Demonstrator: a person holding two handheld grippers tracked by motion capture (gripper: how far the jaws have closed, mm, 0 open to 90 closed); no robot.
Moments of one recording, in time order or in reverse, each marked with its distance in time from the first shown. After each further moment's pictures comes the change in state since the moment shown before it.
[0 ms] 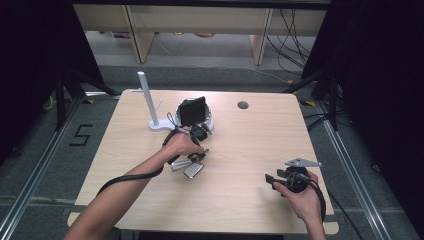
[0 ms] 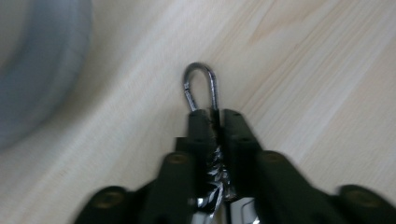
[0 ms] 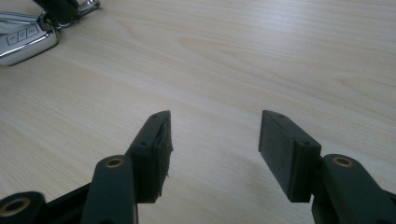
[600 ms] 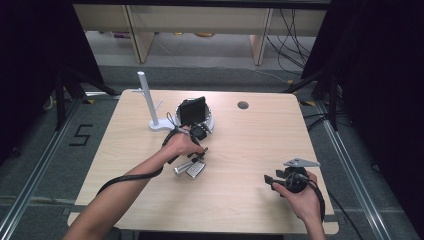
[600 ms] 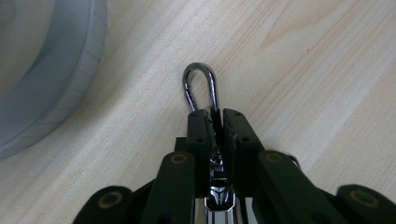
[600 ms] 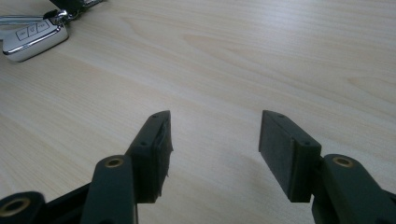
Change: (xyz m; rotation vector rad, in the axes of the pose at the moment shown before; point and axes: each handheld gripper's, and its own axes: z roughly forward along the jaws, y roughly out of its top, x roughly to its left) left arm 0.003 -0.002 0.003 0.011 0.025 0.005; right arm 0.002 0.000 0.001 0.011 0.008 -0.010
